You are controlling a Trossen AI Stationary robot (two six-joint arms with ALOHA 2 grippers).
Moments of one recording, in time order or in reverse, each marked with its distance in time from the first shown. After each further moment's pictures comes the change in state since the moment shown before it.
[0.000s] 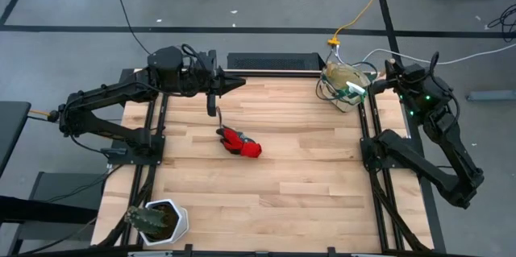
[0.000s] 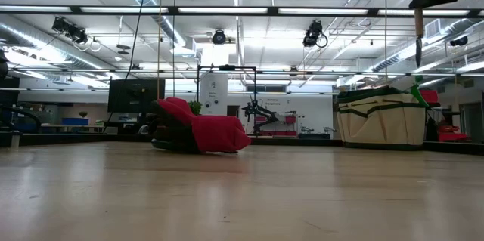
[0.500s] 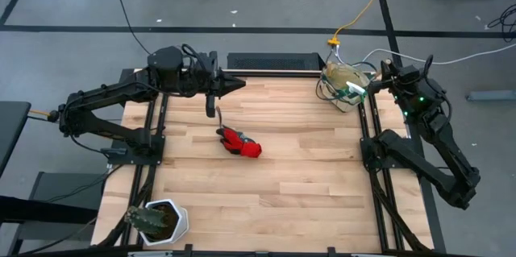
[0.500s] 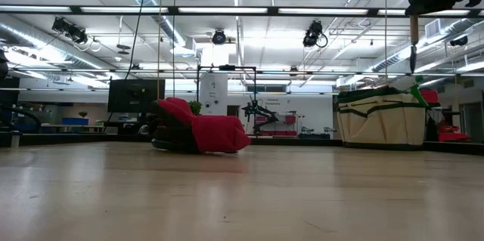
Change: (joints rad) left arm -0.001 0.000 0.000 0.000 0.034 -0.001; right arm 0.000 -0.023 -0.098 0.109 0.000 -0.011
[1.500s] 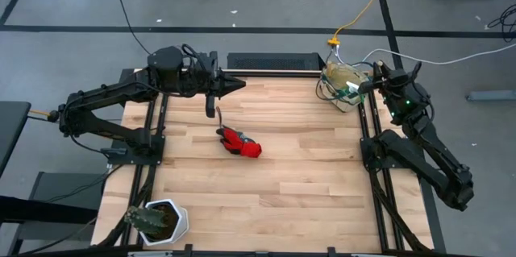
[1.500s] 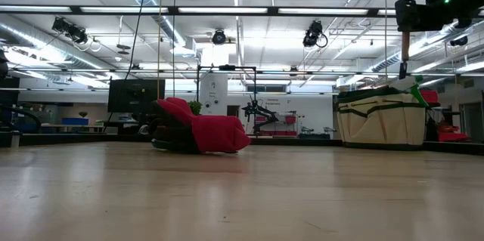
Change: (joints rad) left arm 0.000 0.000 0.000 0.000 0.004 0.000; right arm -0.016 -0.027 -0.216 0.253 0.018 0.009
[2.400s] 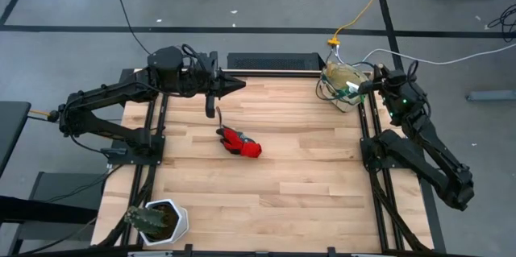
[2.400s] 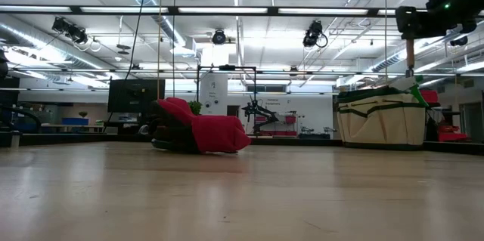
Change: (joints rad) left arm 0.000 0.000 0.000 0.000 0.007 0.000; right arm 0.000 0.007 0.000 -0.077 0.061 0.045
